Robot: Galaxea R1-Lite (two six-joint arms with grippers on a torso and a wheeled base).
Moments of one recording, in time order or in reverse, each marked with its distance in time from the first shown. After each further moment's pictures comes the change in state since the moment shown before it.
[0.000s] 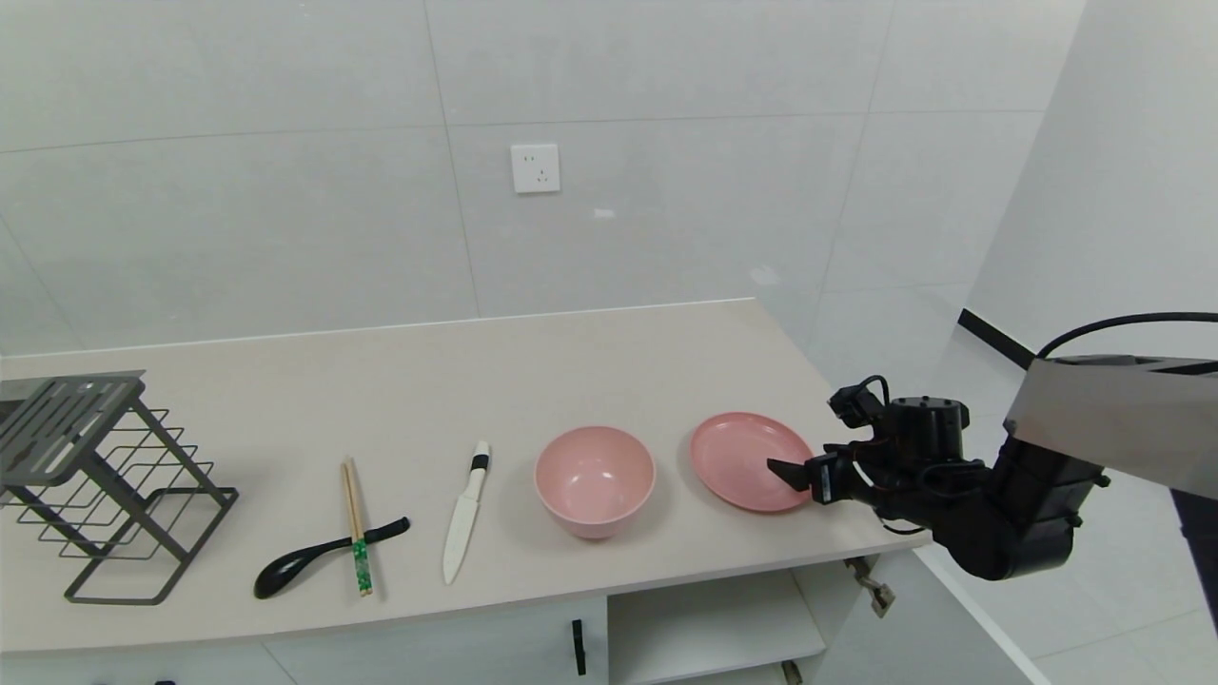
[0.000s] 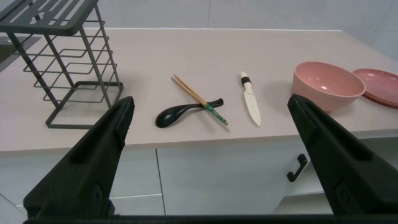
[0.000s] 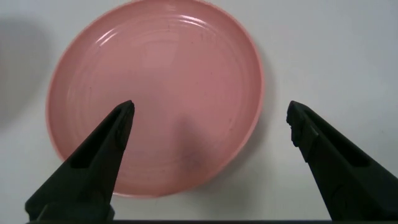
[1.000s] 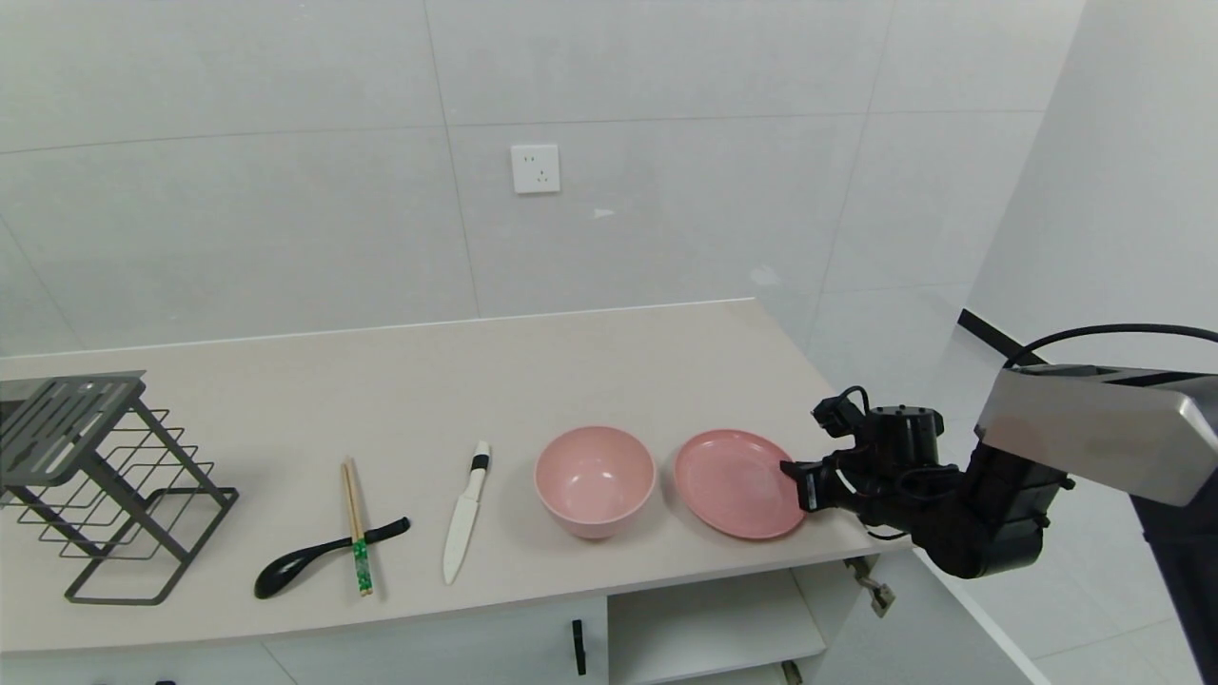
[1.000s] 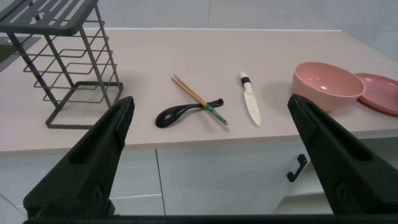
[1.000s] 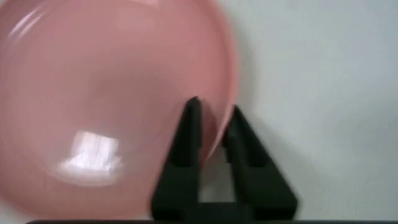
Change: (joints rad) left arm 0.000 0.000 0.000 -0.001 0.000 0.000; right arm 0.007 0.081 -0.070 0.048 0.008 0.004
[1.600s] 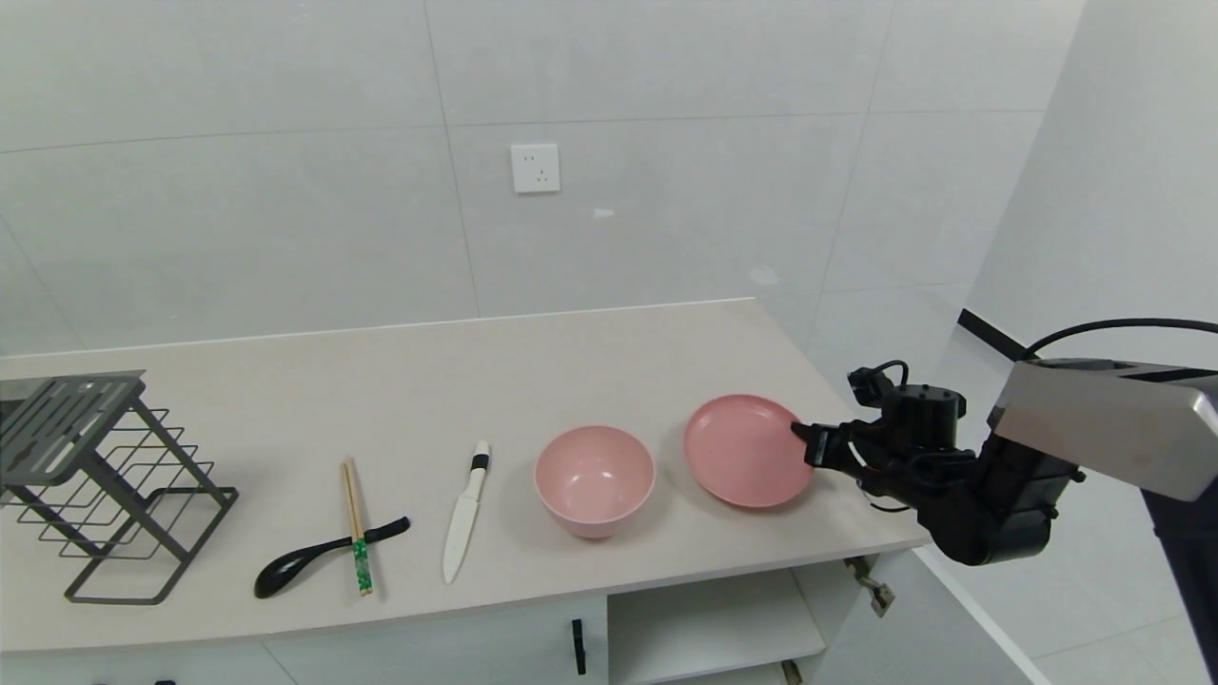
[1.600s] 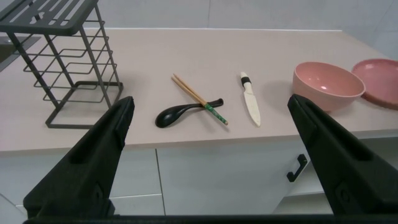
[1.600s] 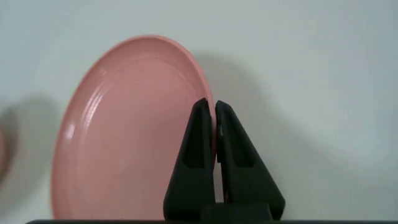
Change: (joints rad) left arm 0.000 0.000 0.000 0.000 0.000 0.000; right arm -0.029 -0.015 -0.030 -0.153 0.001 0.297
